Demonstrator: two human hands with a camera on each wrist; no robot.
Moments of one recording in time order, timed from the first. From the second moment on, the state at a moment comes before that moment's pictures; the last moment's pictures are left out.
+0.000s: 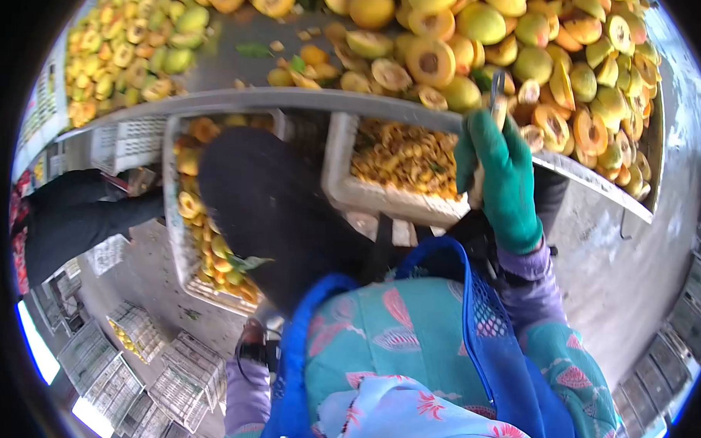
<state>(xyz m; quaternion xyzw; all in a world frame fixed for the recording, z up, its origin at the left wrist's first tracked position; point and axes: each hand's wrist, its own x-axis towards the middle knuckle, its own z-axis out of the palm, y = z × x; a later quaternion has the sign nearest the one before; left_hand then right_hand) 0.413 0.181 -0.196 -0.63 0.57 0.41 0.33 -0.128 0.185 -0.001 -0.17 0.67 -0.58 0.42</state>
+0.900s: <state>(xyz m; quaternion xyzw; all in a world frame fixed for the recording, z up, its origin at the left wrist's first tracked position) 0.009 -0.028 -0.011 -0.27 0.69 0.58 -0.34 -0.093 0.133 0.013 -0.46 0.67 -0.49 0.31</state>
